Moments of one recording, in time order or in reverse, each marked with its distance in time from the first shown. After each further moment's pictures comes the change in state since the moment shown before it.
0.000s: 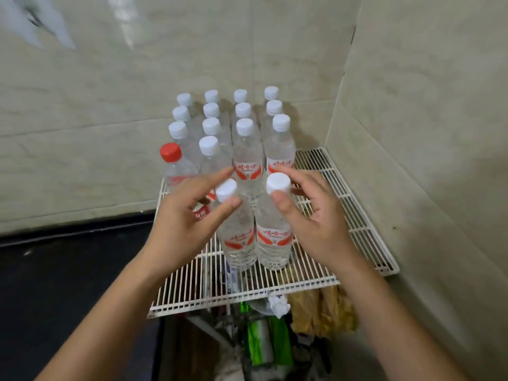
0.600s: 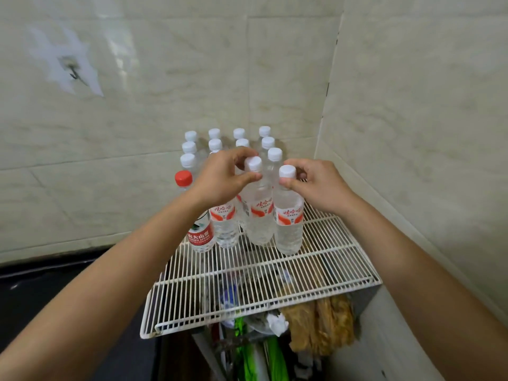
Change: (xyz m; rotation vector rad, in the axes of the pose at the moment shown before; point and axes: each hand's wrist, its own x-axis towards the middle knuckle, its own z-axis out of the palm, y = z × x) left_hand 0.096 0.021 0.002 0.112 -0.142 0.046; right_hand 0.080 -0.017 -0.042 -0.365 -0.154 0.116
